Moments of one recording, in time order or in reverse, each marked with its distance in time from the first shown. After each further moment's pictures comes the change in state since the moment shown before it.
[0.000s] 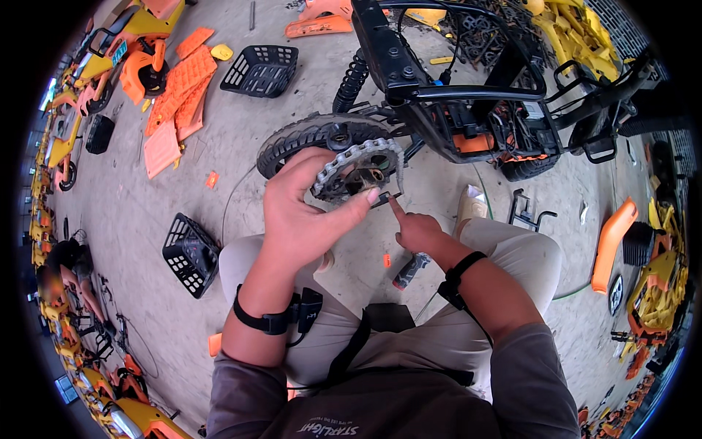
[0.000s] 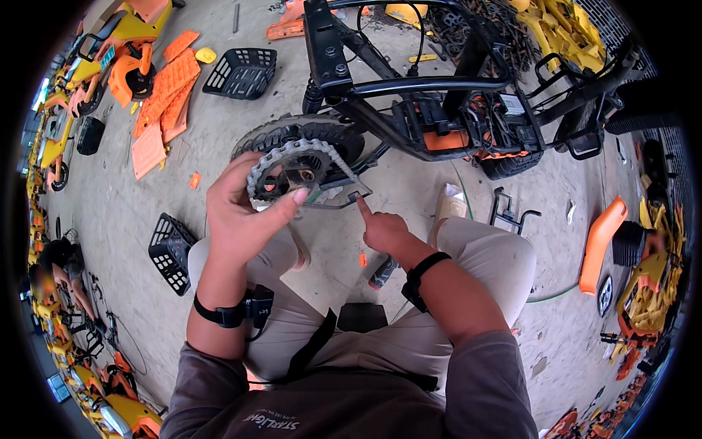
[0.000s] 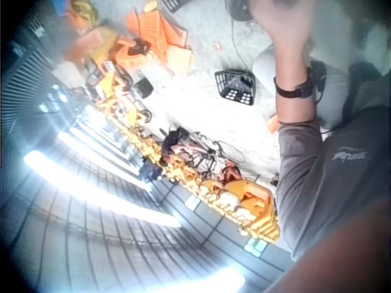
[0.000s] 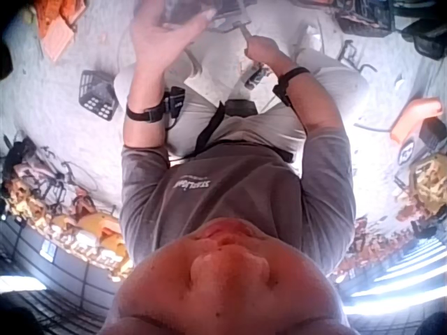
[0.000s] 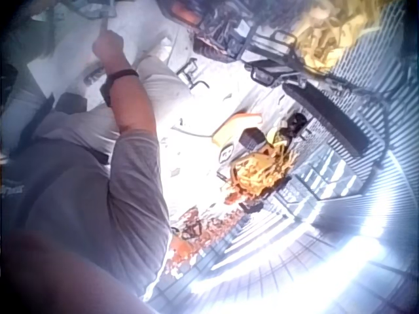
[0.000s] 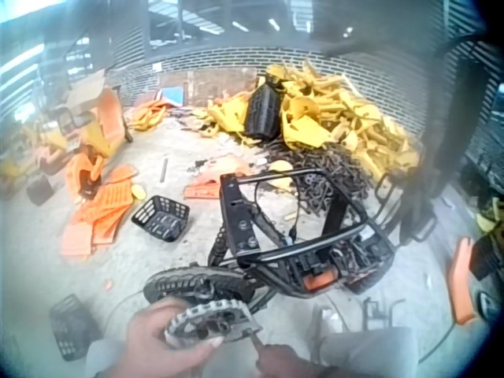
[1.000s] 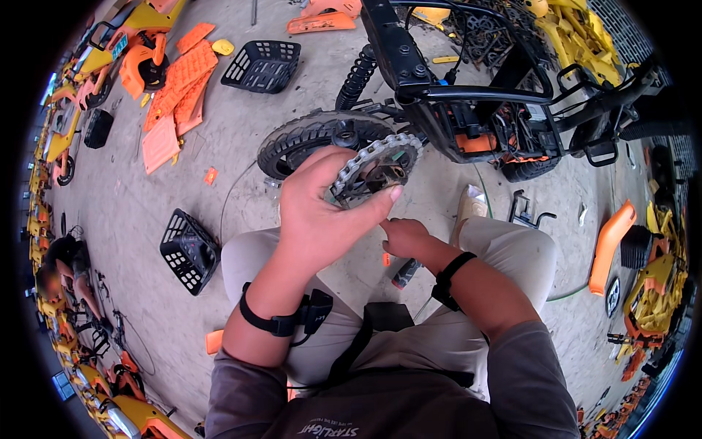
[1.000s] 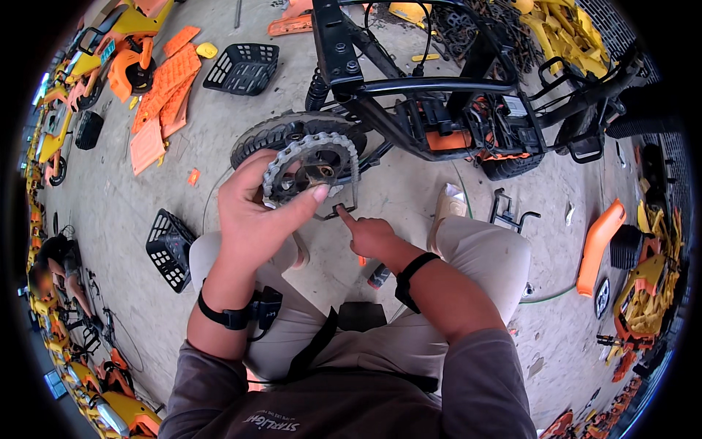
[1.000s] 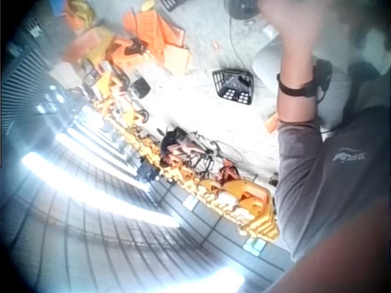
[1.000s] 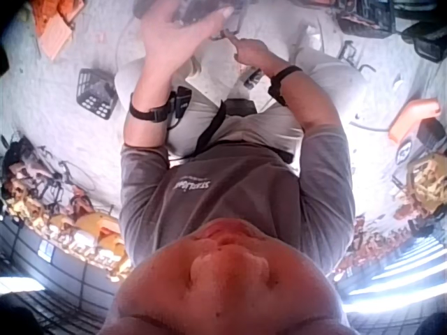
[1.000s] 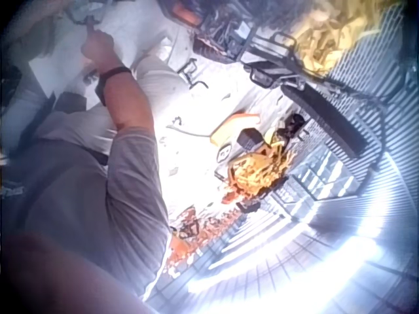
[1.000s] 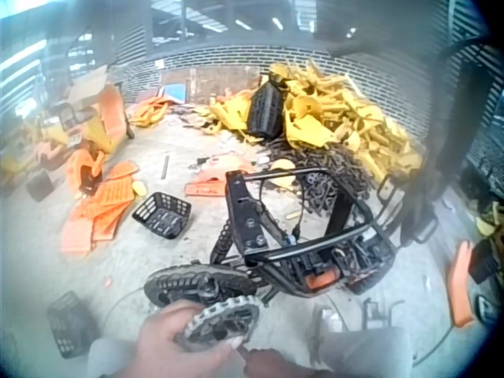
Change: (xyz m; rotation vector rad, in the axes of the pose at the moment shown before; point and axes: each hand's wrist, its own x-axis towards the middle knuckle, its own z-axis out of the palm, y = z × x) left_hand 0.000 0.008 0.010 0.004 -0.040 0.016; right_hand 0.012 -0.021 0.022 -0.009 0.014 -0.135
